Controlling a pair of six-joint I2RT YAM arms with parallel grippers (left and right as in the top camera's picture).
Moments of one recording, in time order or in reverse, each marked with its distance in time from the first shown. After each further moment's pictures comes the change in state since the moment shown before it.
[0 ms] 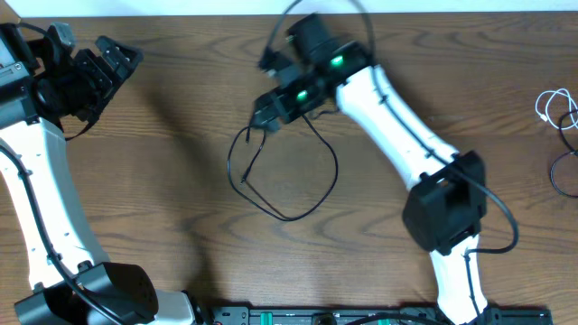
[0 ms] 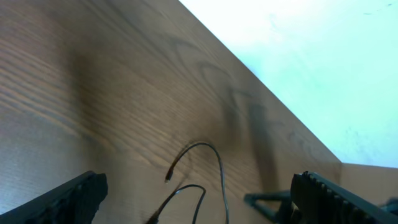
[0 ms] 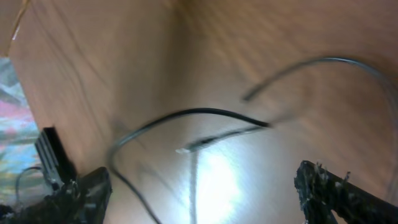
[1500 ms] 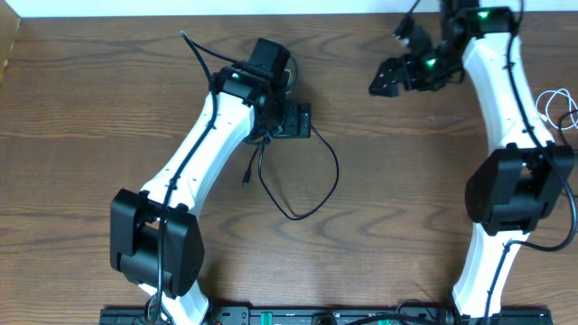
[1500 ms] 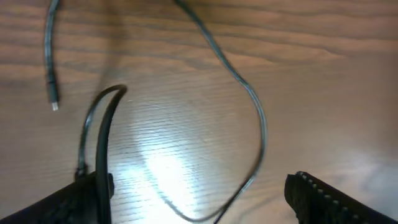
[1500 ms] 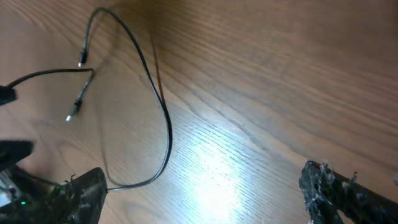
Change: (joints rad) left arm -0.814 0.222 -0.127 -0.010 -0.379 0.047; right arm -0.526 -0.033 0.005 -0.324 0.036 -0.251
